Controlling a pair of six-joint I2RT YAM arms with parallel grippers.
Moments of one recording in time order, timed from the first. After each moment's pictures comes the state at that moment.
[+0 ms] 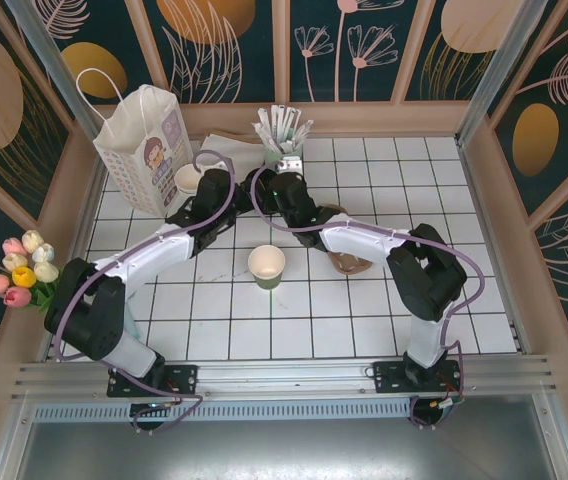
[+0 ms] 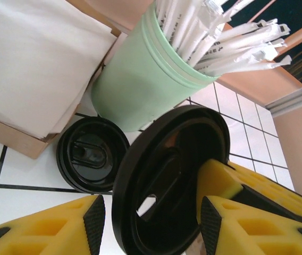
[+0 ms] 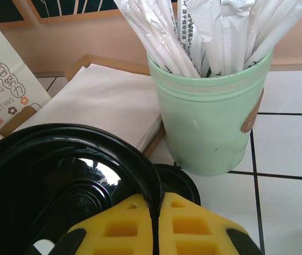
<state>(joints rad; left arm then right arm) -0.52 1.55 1.00 0.06 -0.04 -0.80 0.80 1.85 1.26 0.15 0.43 0.40</state>
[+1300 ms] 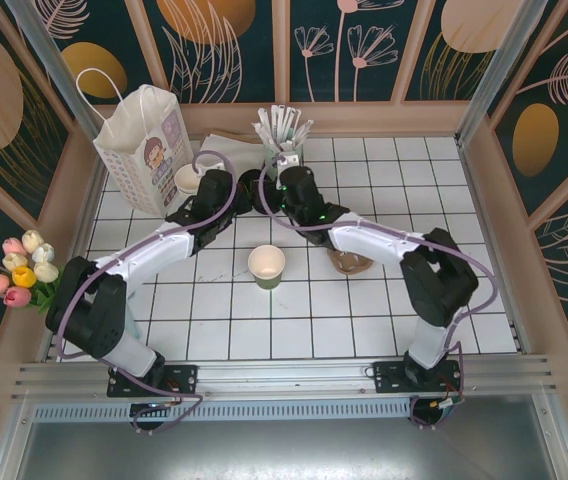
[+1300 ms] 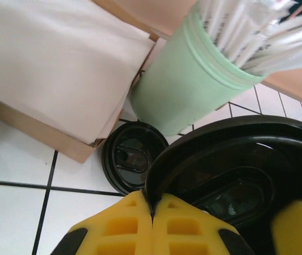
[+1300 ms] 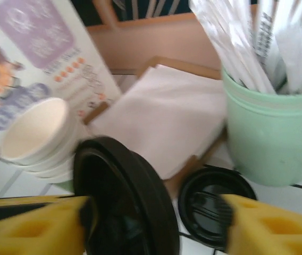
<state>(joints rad) -0.51 1.54 1.01 0.00 -0.13 -0.69 0.75 1.75 1.23 0.17 0.10 0.38</state>
